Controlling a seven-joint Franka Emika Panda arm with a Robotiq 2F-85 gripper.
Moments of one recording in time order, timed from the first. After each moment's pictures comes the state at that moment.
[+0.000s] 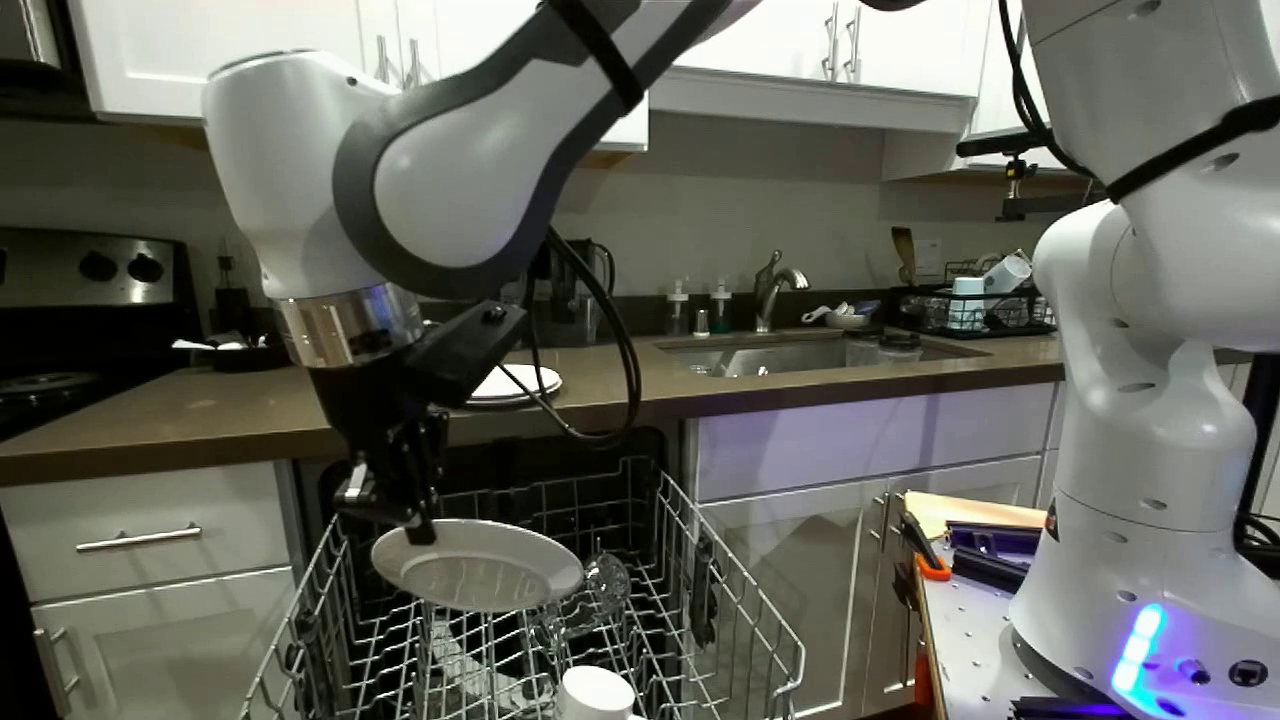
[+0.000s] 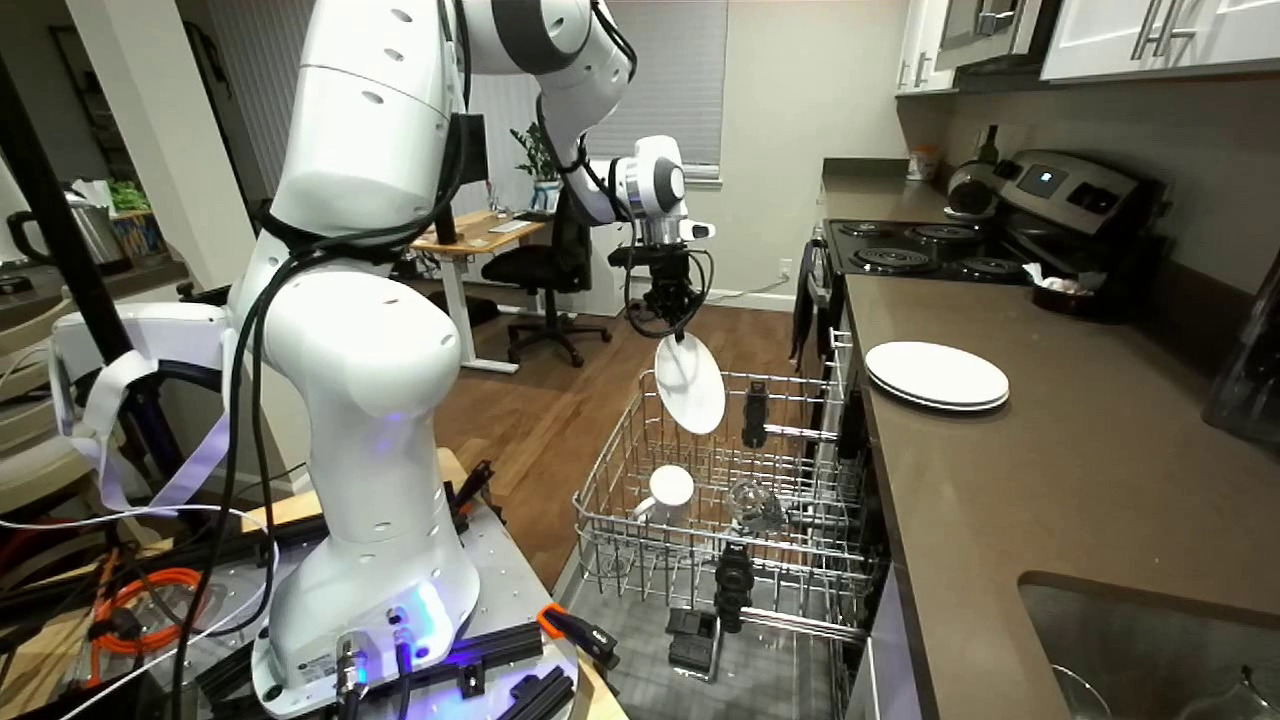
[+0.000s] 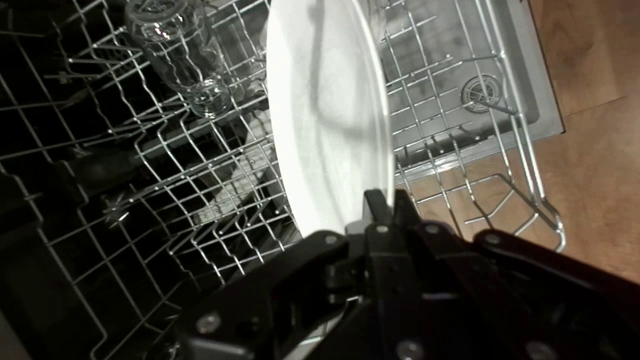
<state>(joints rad) 0.30 0.41 0.14 -1.91 -0.33 2.20 0.40</state>
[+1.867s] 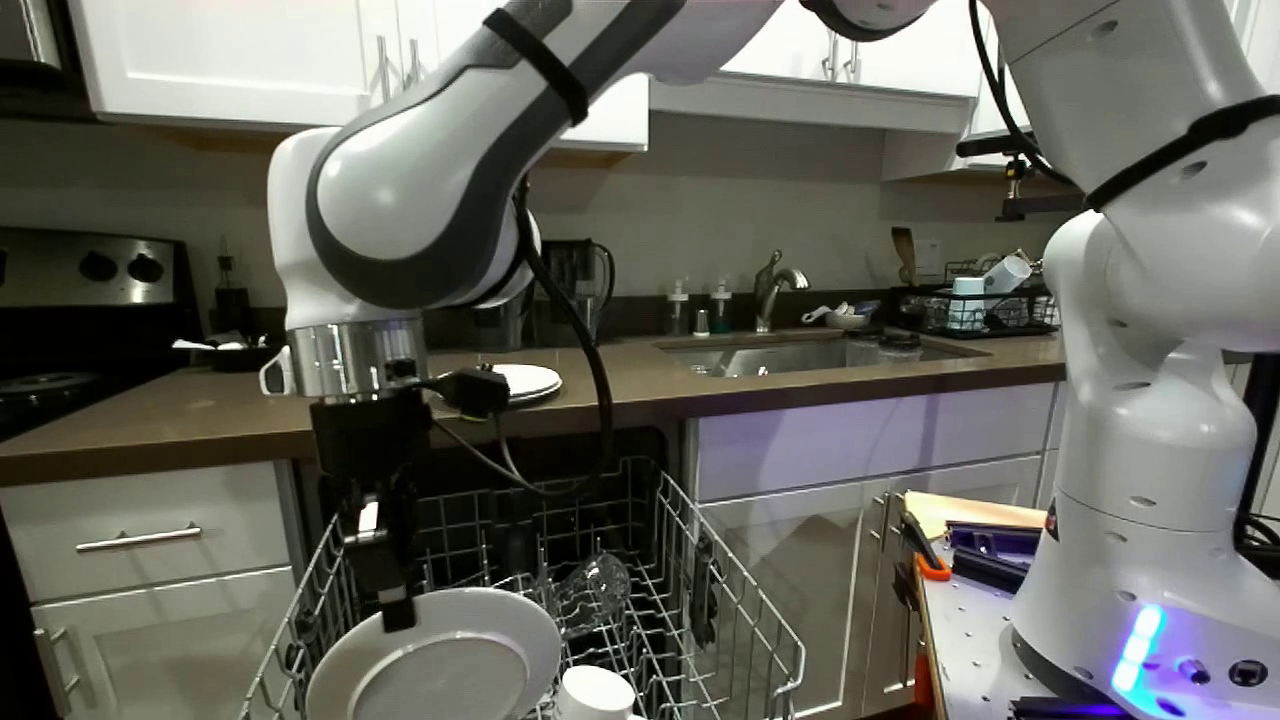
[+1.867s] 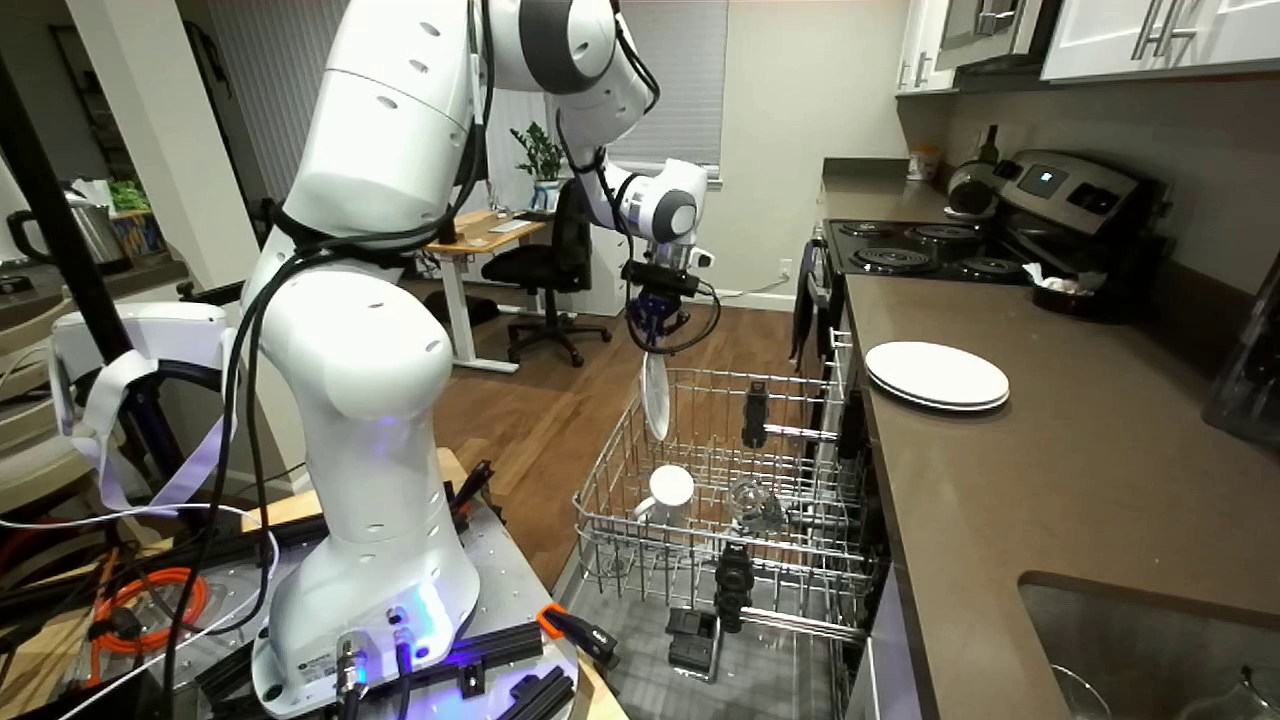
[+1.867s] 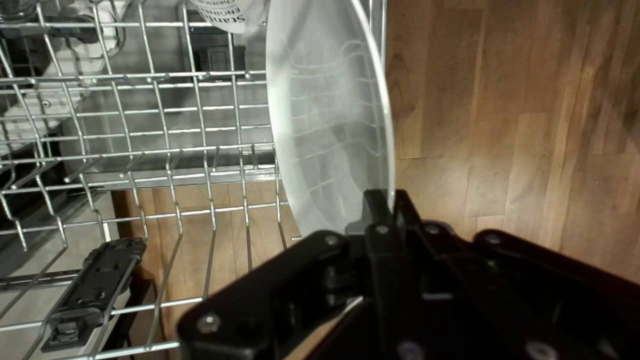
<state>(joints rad) 0.20 0.48 0.24 -1.92 0.05 2.29 -0.28</state>
